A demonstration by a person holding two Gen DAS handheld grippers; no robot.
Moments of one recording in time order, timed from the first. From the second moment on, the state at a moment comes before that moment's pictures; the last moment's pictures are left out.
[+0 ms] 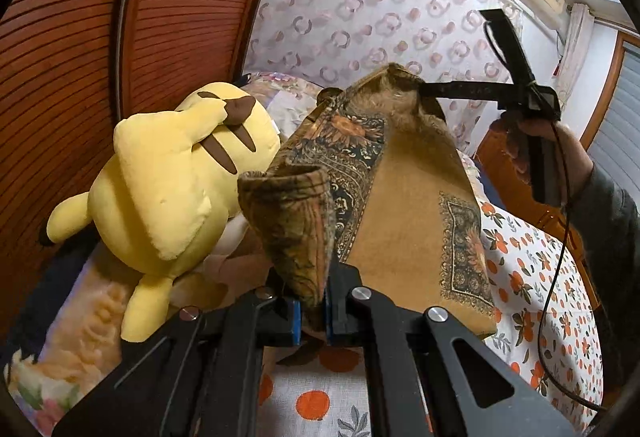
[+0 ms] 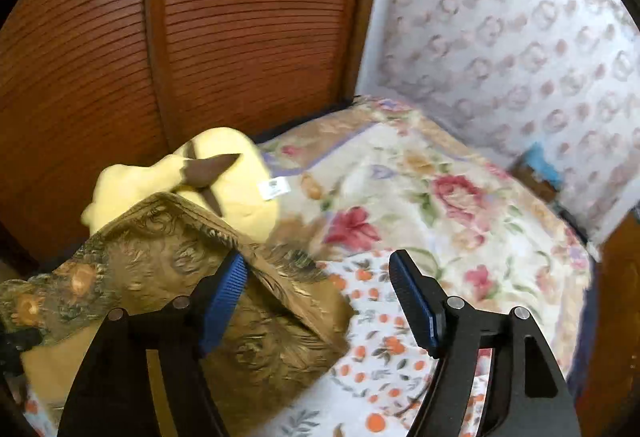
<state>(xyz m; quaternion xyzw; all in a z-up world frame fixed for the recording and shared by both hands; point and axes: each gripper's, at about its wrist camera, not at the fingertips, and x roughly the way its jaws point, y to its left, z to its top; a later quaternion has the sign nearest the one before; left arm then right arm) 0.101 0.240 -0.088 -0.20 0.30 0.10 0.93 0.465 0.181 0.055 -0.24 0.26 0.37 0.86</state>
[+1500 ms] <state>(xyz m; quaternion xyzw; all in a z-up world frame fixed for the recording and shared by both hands) 0.078 0.087 -0.008 -0.04 0.23 0.03 0.97 0.191 -0.086 0.039 -0.07 0.20 0.30 0.93</state>
